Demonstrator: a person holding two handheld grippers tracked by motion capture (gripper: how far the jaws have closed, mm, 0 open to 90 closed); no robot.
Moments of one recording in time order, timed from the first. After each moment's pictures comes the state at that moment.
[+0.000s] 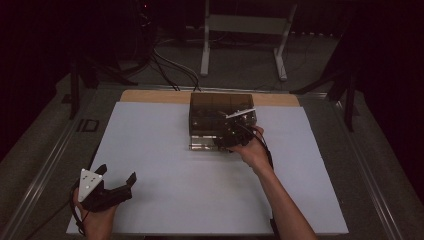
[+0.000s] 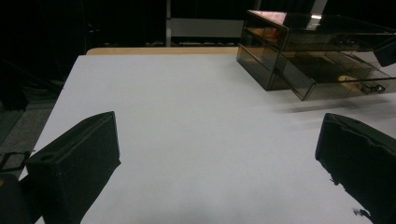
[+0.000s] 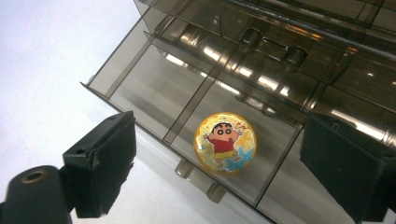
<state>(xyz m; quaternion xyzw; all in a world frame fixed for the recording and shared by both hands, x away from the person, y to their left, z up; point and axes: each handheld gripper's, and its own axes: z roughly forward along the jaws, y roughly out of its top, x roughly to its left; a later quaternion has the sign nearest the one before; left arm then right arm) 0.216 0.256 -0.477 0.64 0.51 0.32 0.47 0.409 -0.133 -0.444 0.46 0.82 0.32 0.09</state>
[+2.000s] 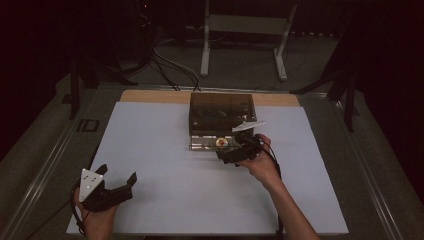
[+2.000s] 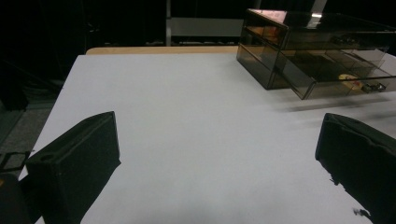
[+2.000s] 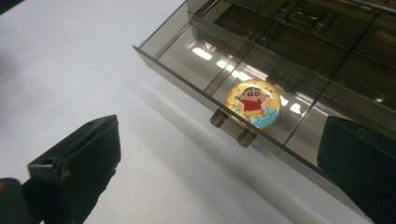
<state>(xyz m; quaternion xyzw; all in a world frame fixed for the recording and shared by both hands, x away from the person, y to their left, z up) 0.216 0.255 -0.477 0.64 0.51 0.32 0.47 0.363 -0.150 -0.441 0.41 0.83 0.36 0.09</state>
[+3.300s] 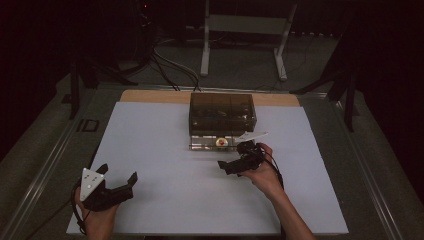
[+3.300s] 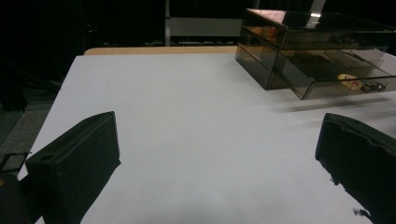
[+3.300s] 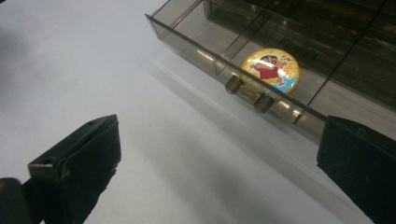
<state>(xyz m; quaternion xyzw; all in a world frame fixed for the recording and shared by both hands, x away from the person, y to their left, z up) 0.217 0.254 -0.477 0.64 0.51 0.32 0.47 0.341 -0.157 -0.458 0.40 0.83 0.37 0.09</state>
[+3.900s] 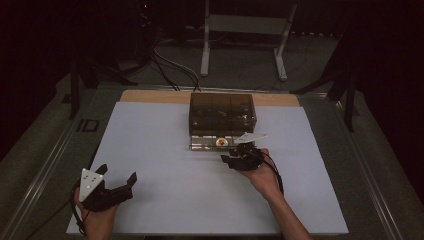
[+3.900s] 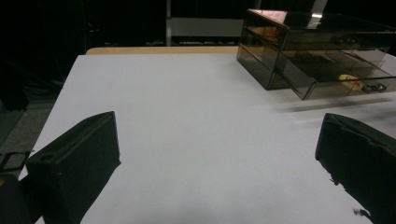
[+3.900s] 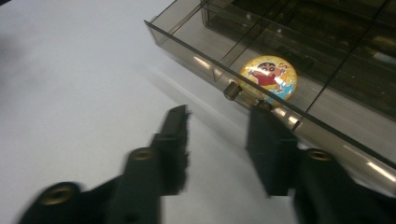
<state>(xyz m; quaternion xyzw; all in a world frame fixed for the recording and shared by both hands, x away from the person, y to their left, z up) 0.216 0.255 -0.477 0.64 0.51 0.32 0.47 0.339 -0.155 -0.461 0.40 0.83 0.38 0.11</state>
